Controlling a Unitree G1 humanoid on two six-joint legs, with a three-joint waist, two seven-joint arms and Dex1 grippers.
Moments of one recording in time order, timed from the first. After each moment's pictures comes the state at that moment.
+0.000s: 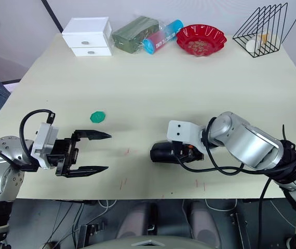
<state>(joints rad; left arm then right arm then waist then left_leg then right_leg) -0.09 0.86 0.23 -0.14 -0.59 0.14 -1.51 -0.84 -0.81 0.67 -0.55 0.31 1.17 0.91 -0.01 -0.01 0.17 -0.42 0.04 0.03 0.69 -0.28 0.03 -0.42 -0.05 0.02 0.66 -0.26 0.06</state>
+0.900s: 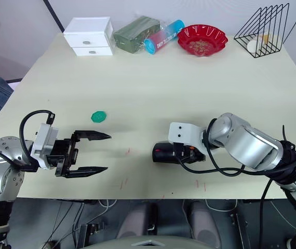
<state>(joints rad) -0.09 0.86 0.22 -0.13 -0.59 0.12 -1.52 -0.84 -0.82 0.69 -0.55 0.28 1.18 0.93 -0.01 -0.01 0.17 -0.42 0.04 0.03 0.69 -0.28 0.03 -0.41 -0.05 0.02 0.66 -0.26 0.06</state>
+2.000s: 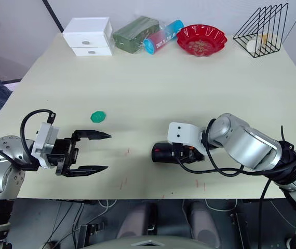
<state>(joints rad) -0.11 0.86 0.21 -0.11 -0.59 0.12 -1.53 -0.84 -0.82 0.69 -0.55 0.28 1.17 0.92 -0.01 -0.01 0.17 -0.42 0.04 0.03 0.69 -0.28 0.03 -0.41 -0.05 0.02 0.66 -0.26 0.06</state>
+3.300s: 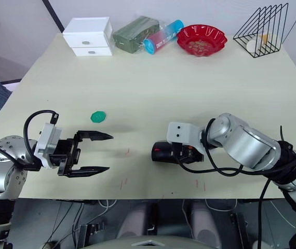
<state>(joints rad) -0.11 0.86 0.19 -0.11 -0.59 0.12 -1.52 -0.84 -0.81 0.69 -0.54 0.27 1.17 0.91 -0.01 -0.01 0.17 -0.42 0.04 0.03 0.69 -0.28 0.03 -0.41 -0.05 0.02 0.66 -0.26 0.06</state>
